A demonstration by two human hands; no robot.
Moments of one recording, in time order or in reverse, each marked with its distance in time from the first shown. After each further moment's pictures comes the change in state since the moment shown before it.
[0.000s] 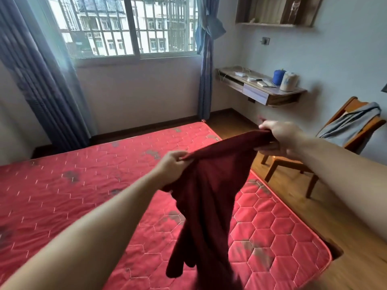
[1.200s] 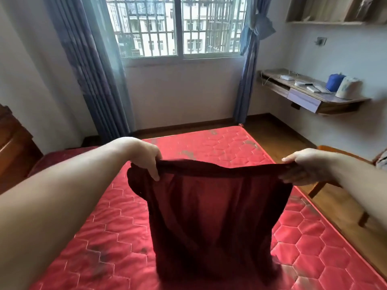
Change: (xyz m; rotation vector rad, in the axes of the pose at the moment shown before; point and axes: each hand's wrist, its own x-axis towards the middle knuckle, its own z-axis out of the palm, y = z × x) left_hand 0.005 -0.011 -0.222 1.048 -0.521 -0.449; right_hand 0.064 0.016 0.091 -0.453 -0.297 0.271
